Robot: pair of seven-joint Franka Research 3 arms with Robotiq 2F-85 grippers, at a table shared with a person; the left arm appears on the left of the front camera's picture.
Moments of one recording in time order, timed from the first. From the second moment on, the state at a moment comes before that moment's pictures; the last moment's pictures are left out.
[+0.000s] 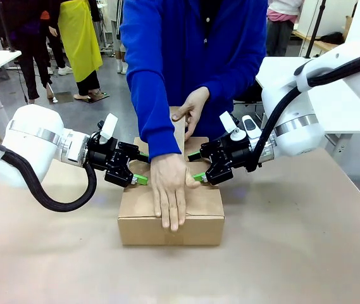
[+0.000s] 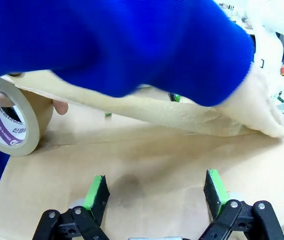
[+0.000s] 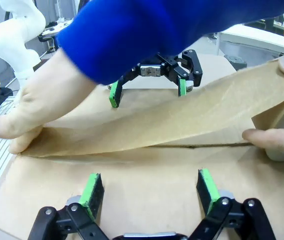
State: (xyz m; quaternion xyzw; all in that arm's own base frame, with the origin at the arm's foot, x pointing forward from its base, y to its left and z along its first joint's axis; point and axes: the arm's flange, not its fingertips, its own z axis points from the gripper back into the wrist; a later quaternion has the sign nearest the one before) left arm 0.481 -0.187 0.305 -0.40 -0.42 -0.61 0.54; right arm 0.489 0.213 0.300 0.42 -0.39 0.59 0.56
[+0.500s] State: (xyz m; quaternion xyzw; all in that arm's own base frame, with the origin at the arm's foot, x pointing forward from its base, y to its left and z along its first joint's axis) left arm 0.481 -0.187 0.304 -0.40 -0.42 -0.61 0.54; right arm 0.489 0.213 0.300 0.42 -0.39 0.59 0.56
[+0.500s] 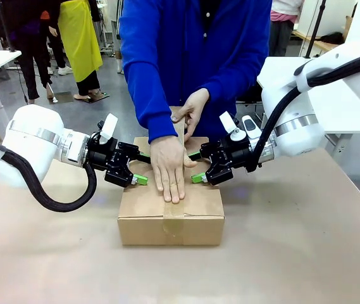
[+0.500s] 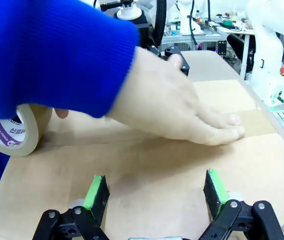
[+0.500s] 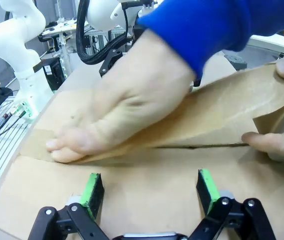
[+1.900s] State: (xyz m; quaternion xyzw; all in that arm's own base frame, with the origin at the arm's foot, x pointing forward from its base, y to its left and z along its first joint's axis) left arm 0.481 -0.187 0.303 -0.40 -0.42 -0.61 0.54; right arm 0.489 0.213 0.299 0.42 -0.39 0.59 0.56
